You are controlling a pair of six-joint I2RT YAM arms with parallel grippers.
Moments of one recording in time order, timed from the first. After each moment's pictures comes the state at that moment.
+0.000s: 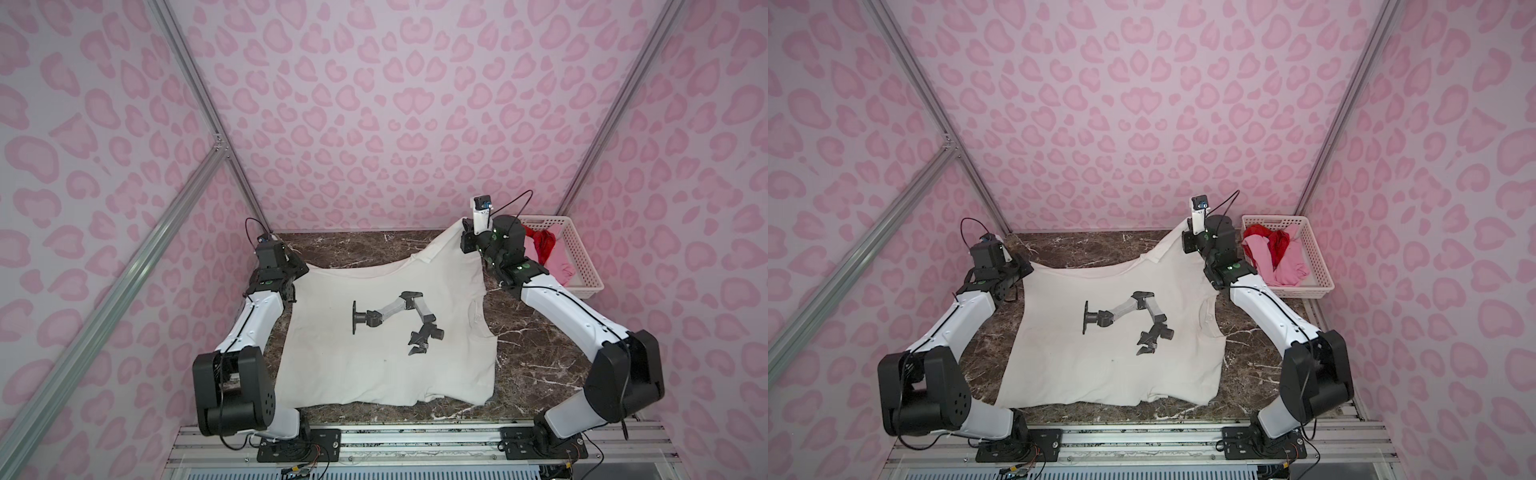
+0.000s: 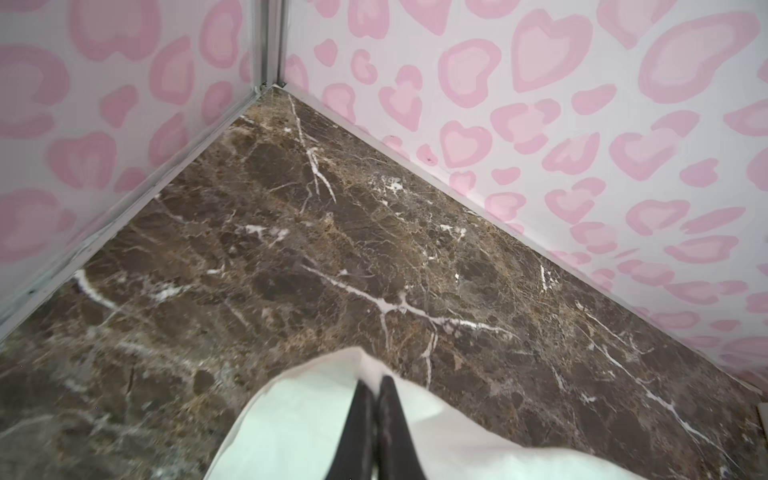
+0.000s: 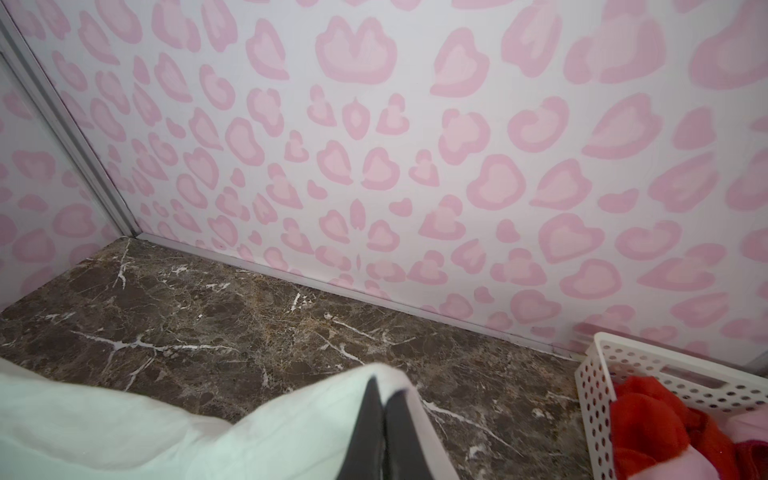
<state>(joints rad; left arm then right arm) 0.12 1.54 1.11 -0.12 0.00 -0.47 0.42 1.61 1.31 0.11 0.05 -0.03</state>
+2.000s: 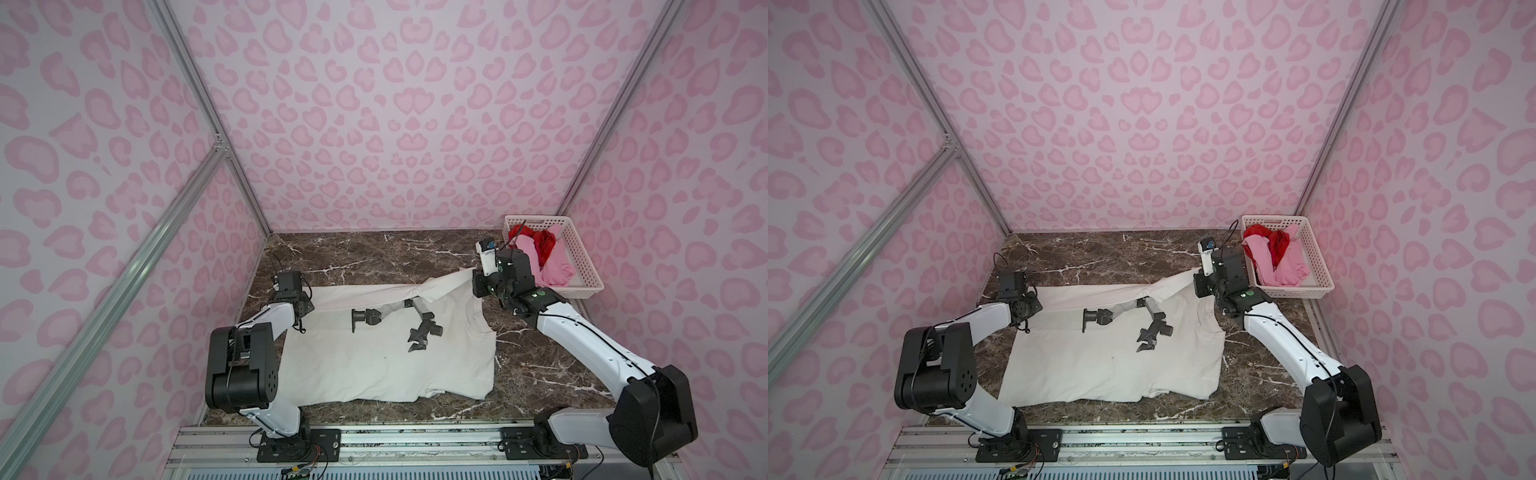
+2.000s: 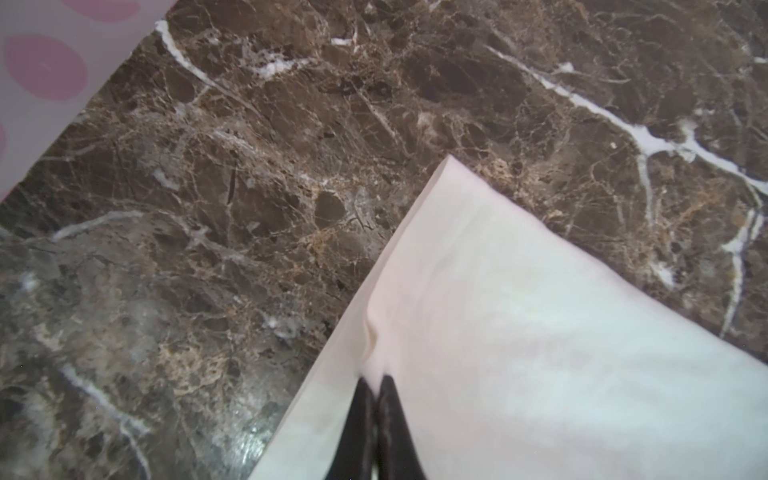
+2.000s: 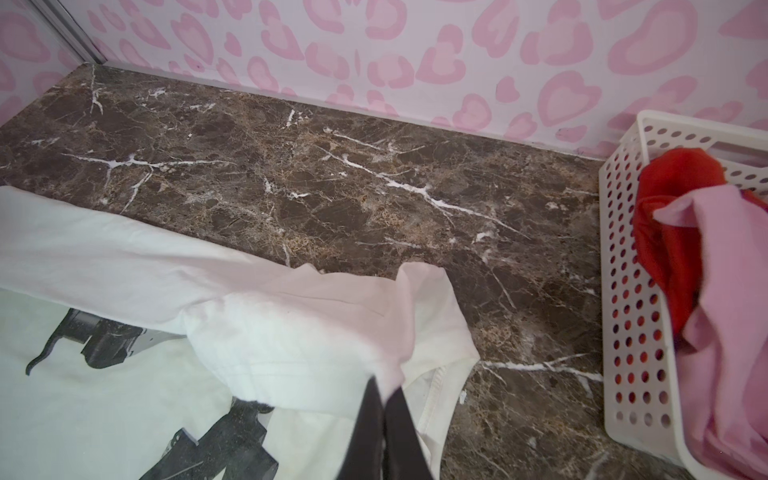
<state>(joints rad) 0.11 1.61 0.83 -0.17 -0.22 -0.46 0.41 1.33 0.98 -0.22 0.03 0.05</state>
